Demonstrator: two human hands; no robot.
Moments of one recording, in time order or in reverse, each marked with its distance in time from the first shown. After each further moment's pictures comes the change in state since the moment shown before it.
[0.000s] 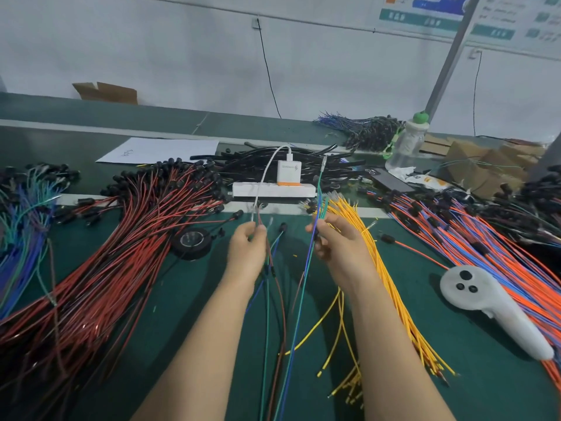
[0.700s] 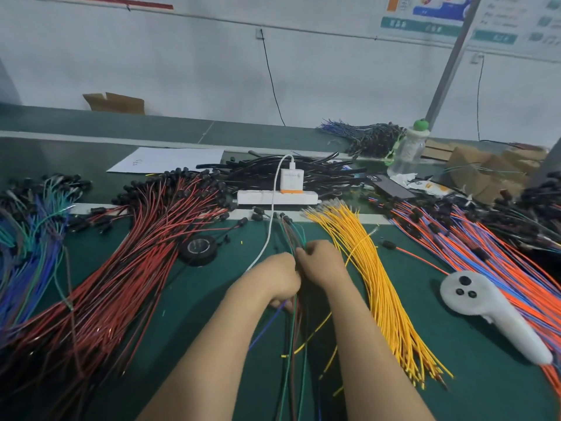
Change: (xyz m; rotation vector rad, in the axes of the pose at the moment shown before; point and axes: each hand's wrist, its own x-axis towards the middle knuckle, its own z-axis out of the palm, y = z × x) left_hand -0.028 0.027 0.011 0.973 -0.608 -0.052; right_hand 0.010 0.011 0.021 -1.110 -0.011 0.031
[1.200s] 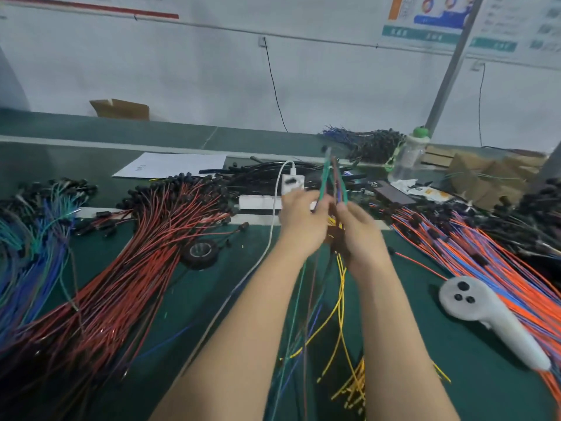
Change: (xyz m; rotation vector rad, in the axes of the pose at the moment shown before) left_hand 0.002 0.066 -0.024 -0.588 0.524 0.346; right_hand -0.003 -0.014 -0.058 1.052 0.110 -0.043
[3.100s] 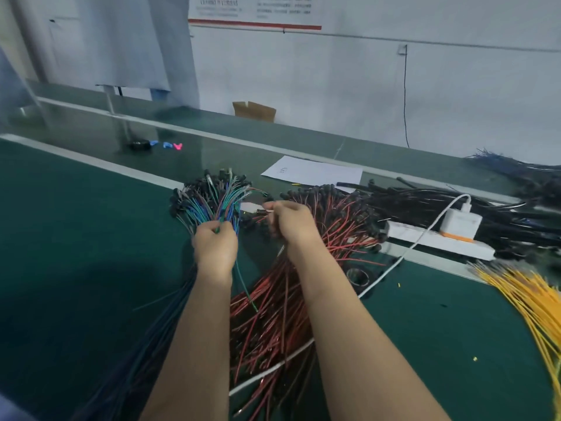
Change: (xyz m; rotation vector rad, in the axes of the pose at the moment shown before) left_hand -0.042 -0.119 -0.297 -0.064 0.933 -0.502; right_hand -0.021 0.056 0.328 -0.094 -0.520 0.227
